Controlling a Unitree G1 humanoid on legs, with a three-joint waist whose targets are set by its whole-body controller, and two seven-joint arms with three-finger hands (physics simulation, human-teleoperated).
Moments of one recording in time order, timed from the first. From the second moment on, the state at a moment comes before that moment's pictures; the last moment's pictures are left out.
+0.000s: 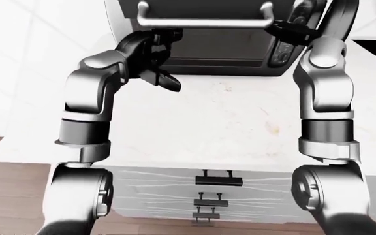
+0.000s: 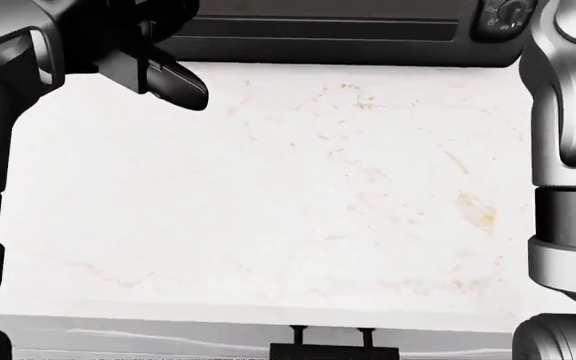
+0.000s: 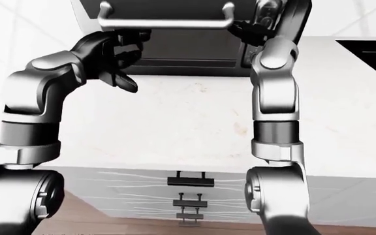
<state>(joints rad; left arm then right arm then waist) -1.12 0.35 0.04 0.32 -0.09 0.80 -0.54 -1.08 -0.32 -0.19 0.31 -0.10 0.48 -0.40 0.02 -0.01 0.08</state>
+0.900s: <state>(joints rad) -1.32 0.35 0.08 0.69 -0.04 0.60 -0.43 -1.05 -0.30 -0.14 0.24 -0.06 0.45 -0.33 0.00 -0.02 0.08</state>
